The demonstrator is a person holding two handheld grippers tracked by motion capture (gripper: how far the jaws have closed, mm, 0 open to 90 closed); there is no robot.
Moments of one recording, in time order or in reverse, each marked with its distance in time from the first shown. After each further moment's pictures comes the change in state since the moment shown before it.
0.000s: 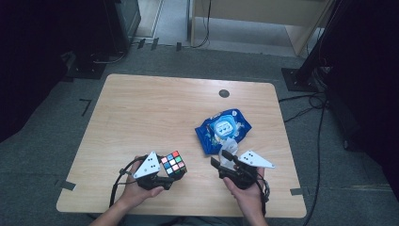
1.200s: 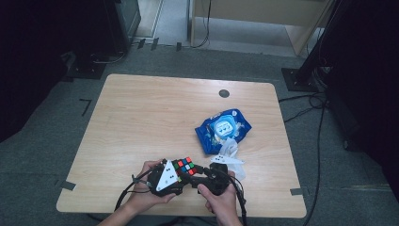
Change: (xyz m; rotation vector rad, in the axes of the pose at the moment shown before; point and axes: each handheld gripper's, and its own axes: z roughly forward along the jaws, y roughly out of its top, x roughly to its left) left arm -0.034 -0.001 0.028 0.144 0.146 0.179; right arm 0.049 -0.017 0.050 0.213 0.247 0.280
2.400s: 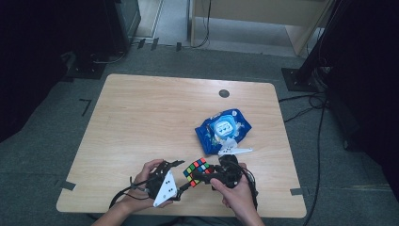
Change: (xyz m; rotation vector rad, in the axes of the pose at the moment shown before) left arm -0.007 -0.007 -0.009 -0.124 0.035 0.248; right arm -0.016 0.028 -0.028 0.197 -0.024 -0.018
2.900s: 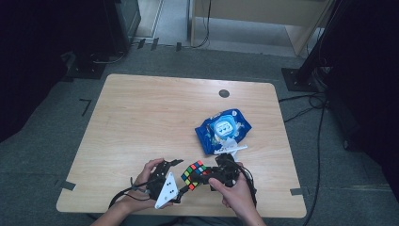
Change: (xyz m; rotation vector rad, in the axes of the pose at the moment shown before) left arm -0.007 -0.001 0.003 0.011 0.029 0.057; right arm -0.001 0.005 0.007 0.102 0.037 0.027
